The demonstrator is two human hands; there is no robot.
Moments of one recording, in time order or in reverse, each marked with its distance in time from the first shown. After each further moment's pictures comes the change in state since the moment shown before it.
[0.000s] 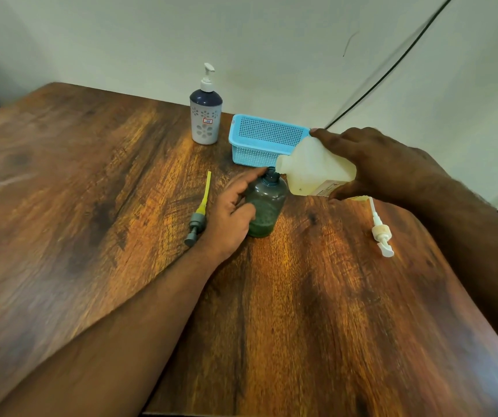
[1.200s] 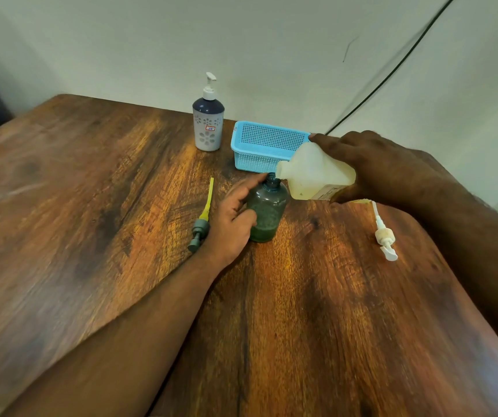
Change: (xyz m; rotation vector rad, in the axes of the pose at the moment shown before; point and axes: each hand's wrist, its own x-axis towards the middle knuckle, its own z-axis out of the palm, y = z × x) left_hand -0.003 0.003 -0.001 0.026 0.005 0.004; right_hand 0.003 0.005 0.002 -0.028 0.034 -0.045
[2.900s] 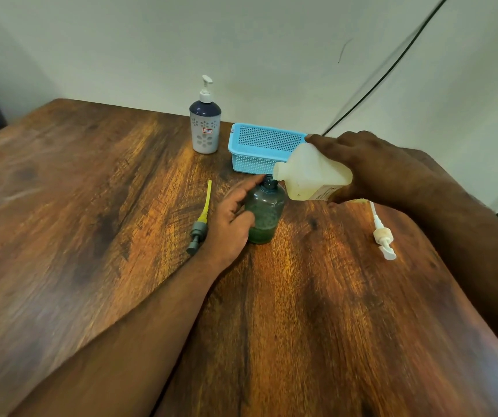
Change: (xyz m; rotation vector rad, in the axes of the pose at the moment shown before) left_hand 0.000 0.001 0.000 -0.009 -0.009 -0.005; right_hand 0.004 0.005 0.007 0.011 0.047 -0.014
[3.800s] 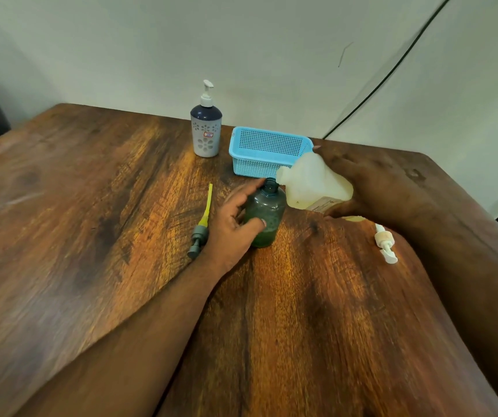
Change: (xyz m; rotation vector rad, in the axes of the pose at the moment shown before) left_hand 0.001 -0.005 -0.001 0.074 0.006 0.021; right_hand -0.013 -0.002 0.024 0.161 0.061 0.140
